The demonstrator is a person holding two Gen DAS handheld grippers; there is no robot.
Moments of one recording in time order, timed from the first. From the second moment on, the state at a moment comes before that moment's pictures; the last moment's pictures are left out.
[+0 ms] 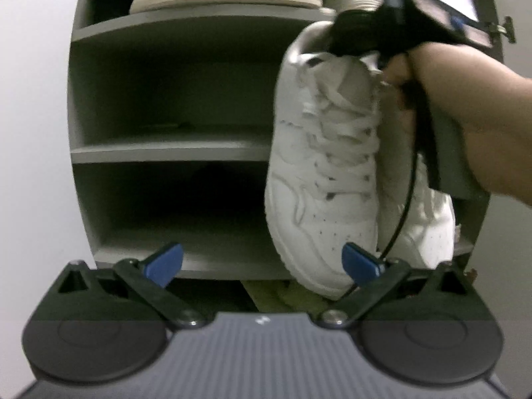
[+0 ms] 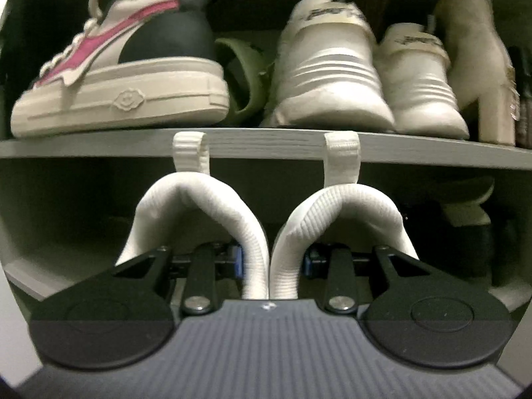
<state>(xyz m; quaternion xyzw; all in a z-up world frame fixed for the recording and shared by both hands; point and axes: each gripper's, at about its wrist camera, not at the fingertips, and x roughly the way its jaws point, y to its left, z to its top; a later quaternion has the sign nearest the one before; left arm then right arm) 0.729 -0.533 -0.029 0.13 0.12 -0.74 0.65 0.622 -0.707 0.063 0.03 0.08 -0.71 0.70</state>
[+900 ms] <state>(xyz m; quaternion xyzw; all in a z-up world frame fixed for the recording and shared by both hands) 0.657 -0.587 -0.054 0.13 0.20 -0.80 0.55 0.644 -0.788 0.094 0.20 0.15 -0.72 0.65</state>
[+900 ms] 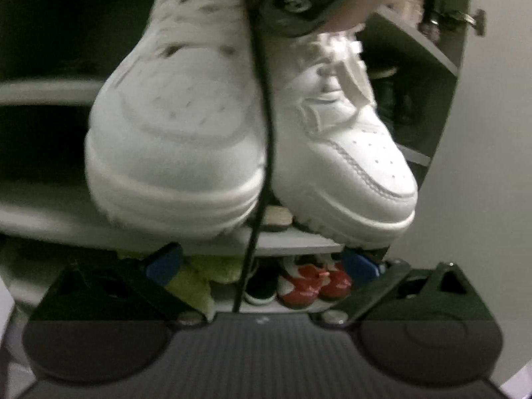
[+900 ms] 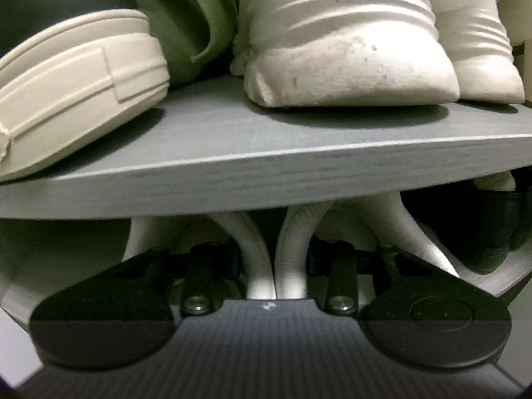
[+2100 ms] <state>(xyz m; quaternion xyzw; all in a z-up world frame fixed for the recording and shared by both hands) 0.680 -0.576 -0.007 0.08 0.14 -0.82 0.55 0.523 -0.592 0.087 0.06 0.00 -0.69 0.73</state>
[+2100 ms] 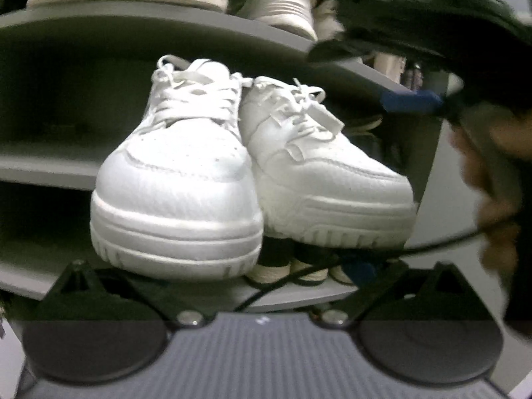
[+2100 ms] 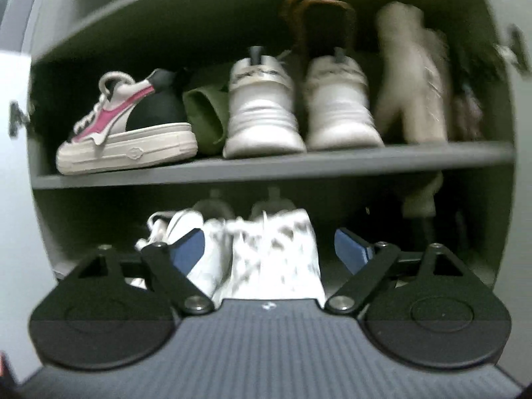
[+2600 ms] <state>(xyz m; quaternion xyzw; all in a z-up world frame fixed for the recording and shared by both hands) 0.674 -0.594 0.007 0.13 0.13 -0.82 0.53 0.484 -0.554 0.036 0.19 0.01 -0.62 0.77</state>
